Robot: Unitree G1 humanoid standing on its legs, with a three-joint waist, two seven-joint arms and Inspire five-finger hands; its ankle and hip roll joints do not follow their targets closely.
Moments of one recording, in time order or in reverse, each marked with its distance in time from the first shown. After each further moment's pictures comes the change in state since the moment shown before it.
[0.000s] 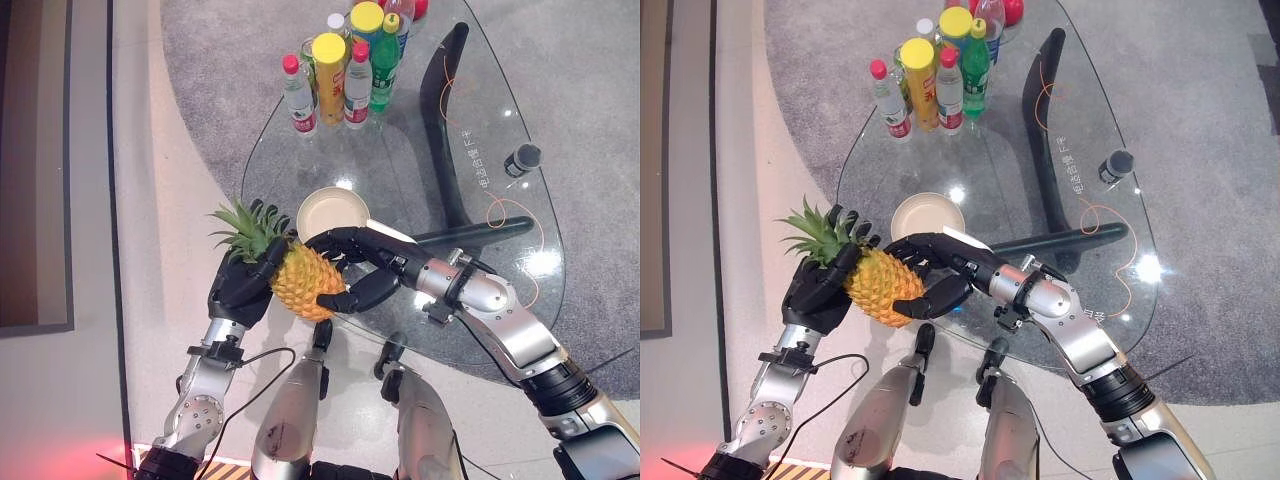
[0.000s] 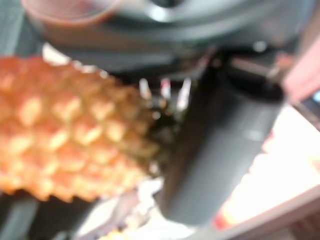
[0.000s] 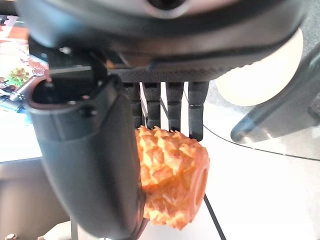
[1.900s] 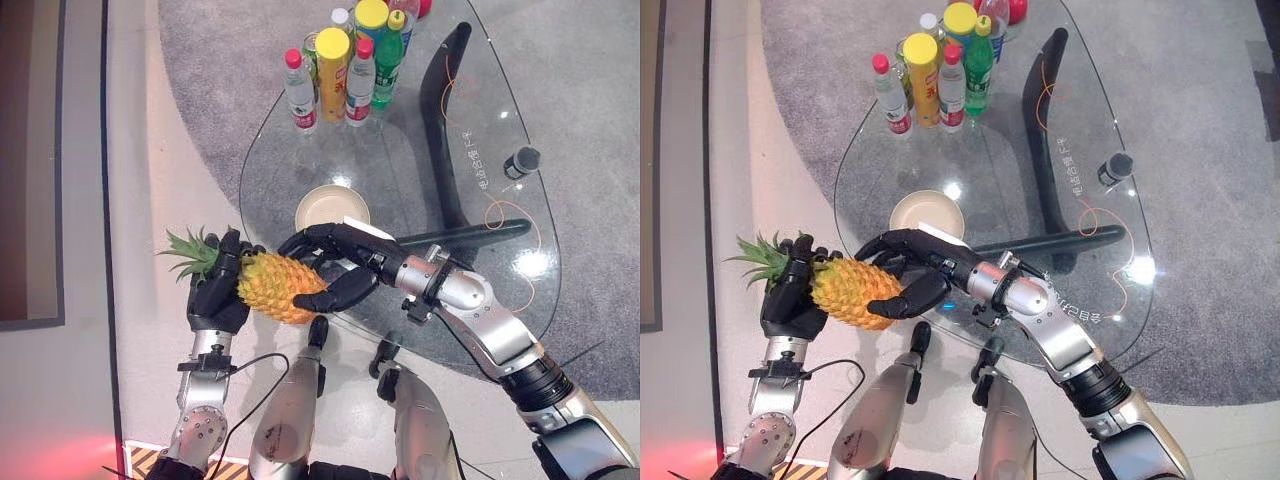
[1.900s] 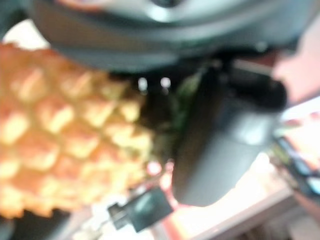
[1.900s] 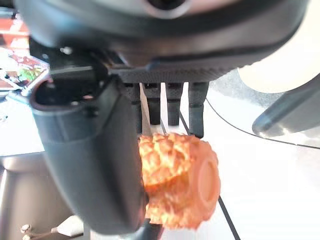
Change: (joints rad) left arm 0.007 -0.045 -0.002 0.052 -0.166 -0.214 -0.063; right arm -0.025 0.095 0.043 -0.016 -0.026 -0.012 -0.078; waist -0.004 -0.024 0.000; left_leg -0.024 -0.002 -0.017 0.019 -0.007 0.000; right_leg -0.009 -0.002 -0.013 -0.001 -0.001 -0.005
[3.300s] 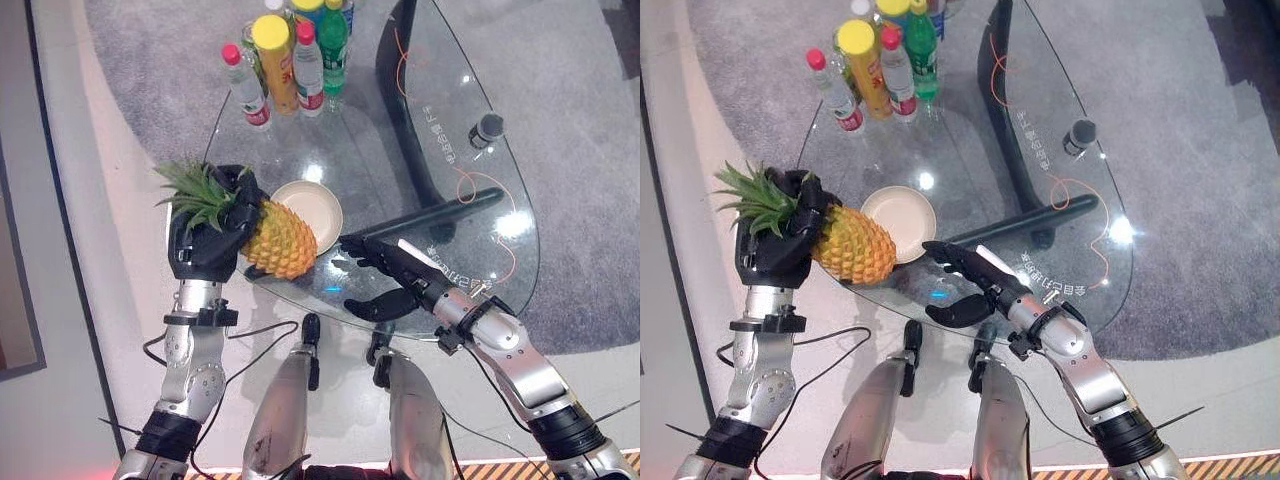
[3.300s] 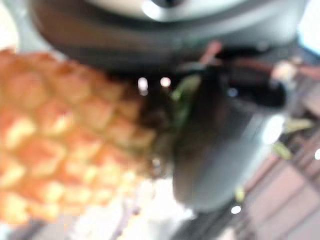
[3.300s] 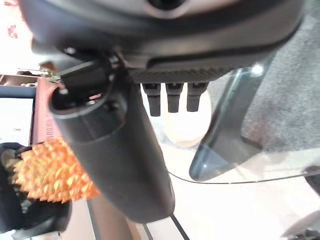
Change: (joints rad) left arm -0.246 0.059 0.055 0.031 0.690 -0.160 0.325; right arm 0.256 -0.069 -0.143 -0.015 -0.036 -0.033 -0.086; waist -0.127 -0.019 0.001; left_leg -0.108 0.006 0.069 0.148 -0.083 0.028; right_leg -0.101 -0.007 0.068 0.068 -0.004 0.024
